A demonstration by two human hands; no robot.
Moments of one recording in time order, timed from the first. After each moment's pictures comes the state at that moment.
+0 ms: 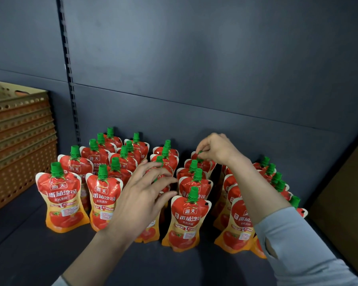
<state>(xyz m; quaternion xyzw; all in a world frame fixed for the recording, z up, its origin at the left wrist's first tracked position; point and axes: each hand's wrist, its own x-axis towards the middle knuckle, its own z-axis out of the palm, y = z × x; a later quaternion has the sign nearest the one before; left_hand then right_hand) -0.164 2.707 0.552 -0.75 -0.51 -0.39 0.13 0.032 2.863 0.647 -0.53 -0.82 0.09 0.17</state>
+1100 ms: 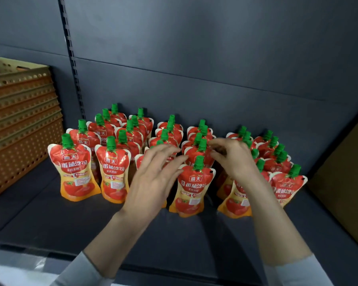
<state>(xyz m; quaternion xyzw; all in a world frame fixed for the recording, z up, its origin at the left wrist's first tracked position) -0.142 2.672 0.543 -0.72 -0.50 -0.43 0.19 0.057 2.762 0.592 -0.53 -0.80 0.04 0.29</state>
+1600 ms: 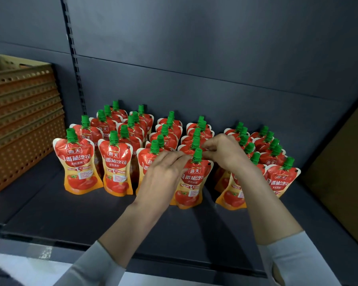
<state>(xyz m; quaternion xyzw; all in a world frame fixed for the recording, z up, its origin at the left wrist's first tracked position) -0.126 2.677 0.535 -0.74 -0.52 -0.38 0.17 0.043 2.763 0.600 -0.53 -0.82 0.12 0.21</state>
